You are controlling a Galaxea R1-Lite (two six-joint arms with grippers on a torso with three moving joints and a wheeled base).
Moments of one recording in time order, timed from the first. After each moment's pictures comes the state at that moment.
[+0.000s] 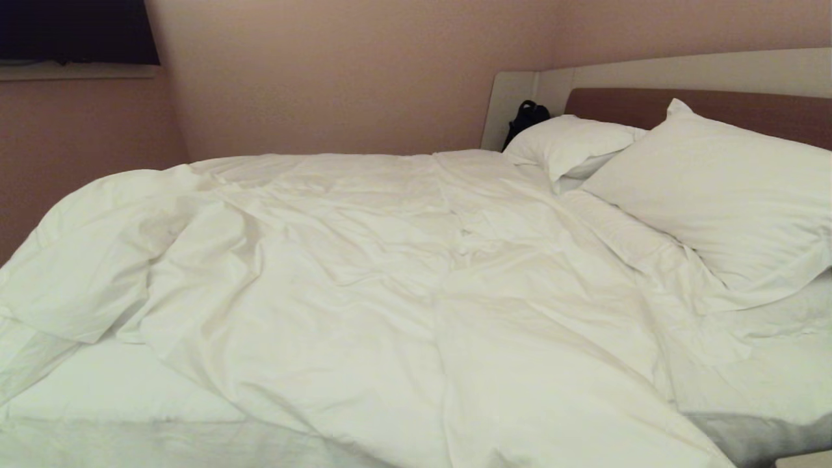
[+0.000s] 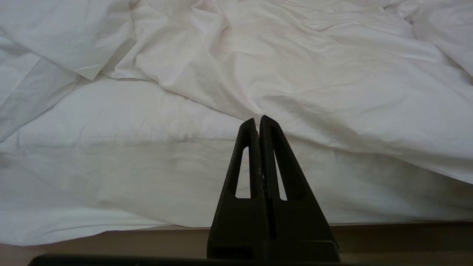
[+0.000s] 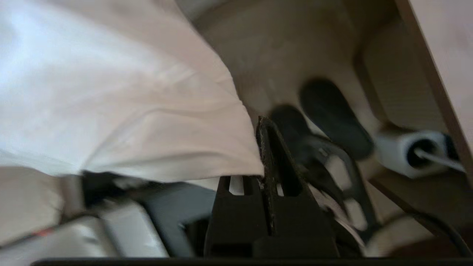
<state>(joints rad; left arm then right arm) 0.00 0.00 0.00 0.00 0.00 0.00 0.36 0.85 -0.37 0.59 -0.28 0.73</state>
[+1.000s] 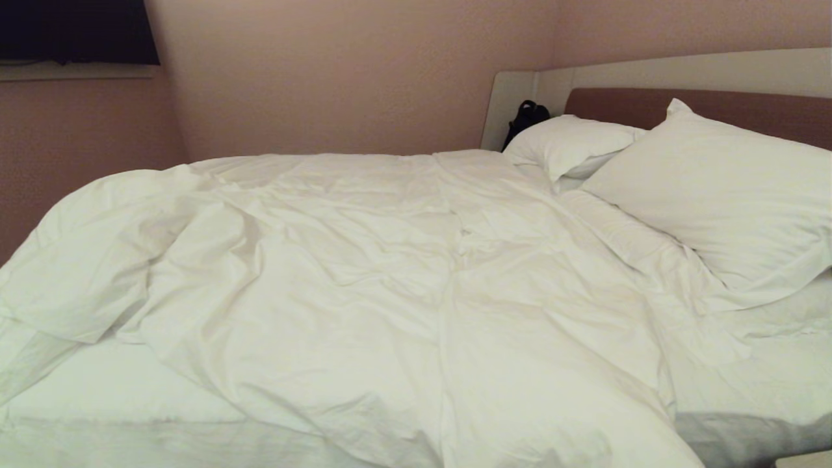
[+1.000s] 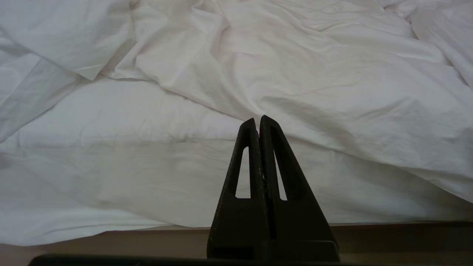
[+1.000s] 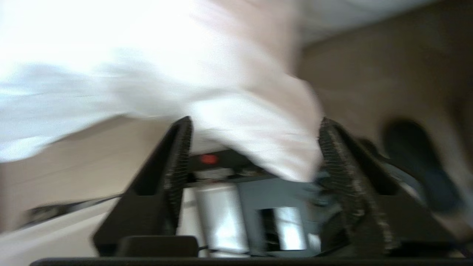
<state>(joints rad) 0.00 0.00 0.00 0.00 0.00 0.00 0.38 0.71 -0.61 0.67 -0.09 0.70</state>
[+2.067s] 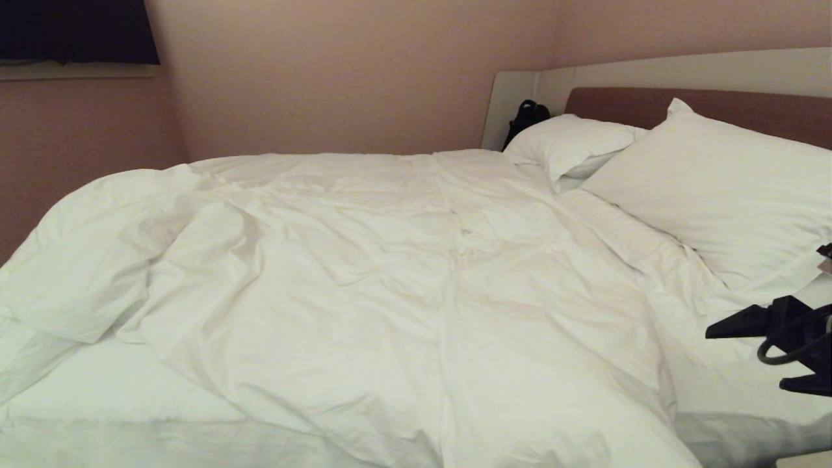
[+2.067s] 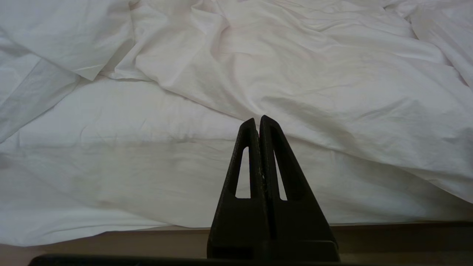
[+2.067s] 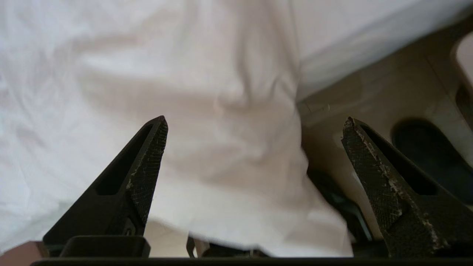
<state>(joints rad) 0.00 0.00 0.00 0.00 0.00 0.00 -0.11 1.38 -0.98 0.49 0.14 0.54</state>
